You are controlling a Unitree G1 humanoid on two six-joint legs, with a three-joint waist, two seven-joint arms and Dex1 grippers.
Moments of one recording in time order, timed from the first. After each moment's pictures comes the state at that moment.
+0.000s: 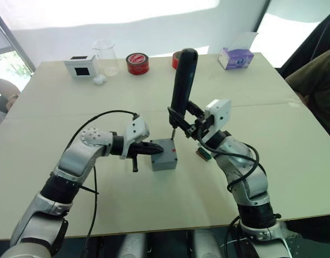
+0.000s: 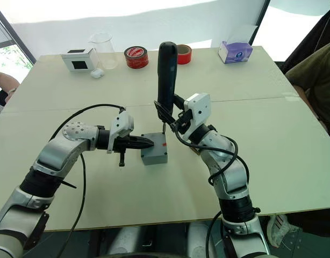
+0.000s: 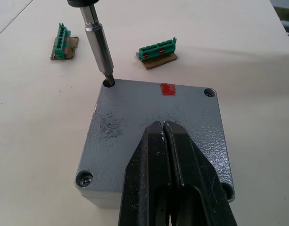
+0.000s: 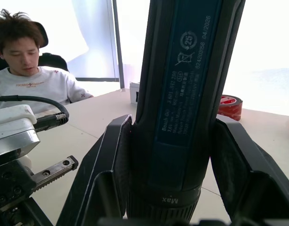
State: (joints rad) left arm -0.57 0.61 -0.25 -0.08 -0.33 0.53 -1.11; right arm -0.39 -0.18 0.08 -0.31 0.32 0.30 0.44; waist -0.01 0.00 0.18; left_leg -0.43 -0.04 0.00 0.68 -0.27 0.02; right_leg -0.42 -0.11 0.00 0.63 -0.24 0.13
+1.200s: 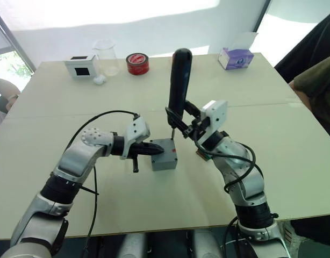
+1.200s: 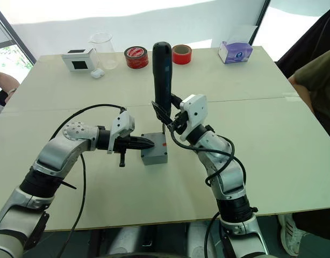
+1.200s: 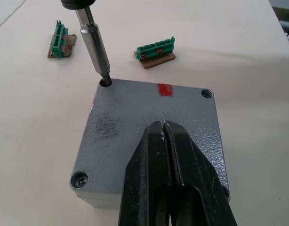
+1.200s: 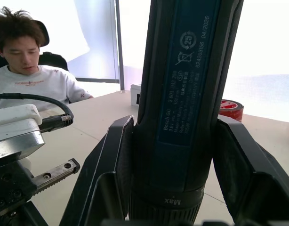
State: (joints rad) left arm -0.57 0.61 -0.25 -0.10 -0.33 0.56 -1.11; right arm -0.39 -0.16 0.11 -0.30 0.28 0.27 0.42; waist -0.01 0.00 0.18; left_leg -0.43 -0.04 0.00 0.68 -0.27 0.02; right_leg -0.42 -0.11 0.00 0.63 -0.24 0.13
